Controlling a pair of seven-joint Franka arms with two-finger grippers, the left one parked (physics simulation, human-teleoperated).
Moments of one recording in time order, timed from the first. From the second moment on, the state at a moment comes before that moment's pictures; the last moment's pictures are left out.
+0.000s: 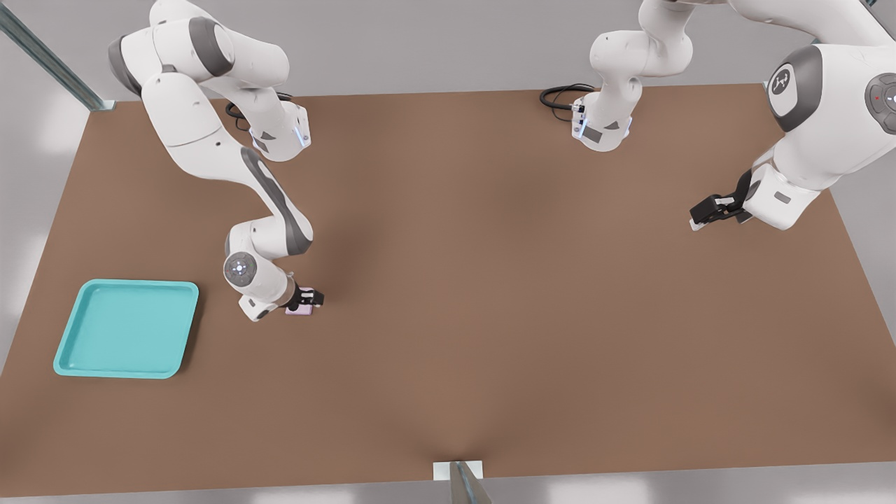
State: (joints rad) arm -0.02 0.50 0.22 -2.10 -0.02 2.54 0.26
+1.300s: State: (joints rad) arm -0.15 0.42 0.23 -2.06 -0.01 2.56 0.15
